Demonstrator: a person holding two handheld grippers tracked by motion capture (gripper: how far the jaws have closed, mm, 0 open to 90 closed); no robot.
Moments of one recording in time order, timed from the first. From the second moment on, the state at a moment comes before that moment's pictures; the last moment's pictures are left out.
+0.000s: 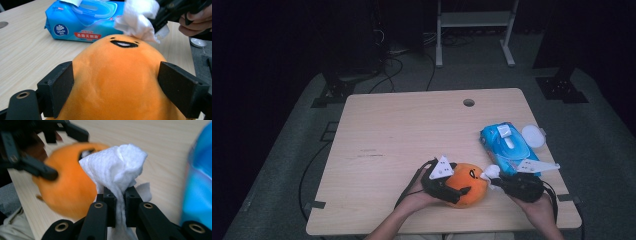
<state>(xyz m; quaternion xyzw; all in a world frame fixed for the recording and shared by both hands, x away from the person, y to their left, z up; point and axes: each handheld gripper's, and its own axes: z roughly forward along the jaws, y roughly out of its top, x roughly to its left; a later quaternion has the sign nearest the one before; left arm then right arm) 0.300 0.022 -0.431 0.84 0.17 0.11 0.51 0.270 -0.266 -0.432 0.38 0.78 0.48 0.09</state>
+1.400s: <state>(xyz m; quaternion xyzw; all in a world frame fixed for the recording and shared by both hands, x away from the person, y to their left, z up) 0.301 0.024 -0.419 0.84 0.19 0.13 0.50 0.255 -0.291 -0.437 0.39 0.79 0.45 0.12</state>
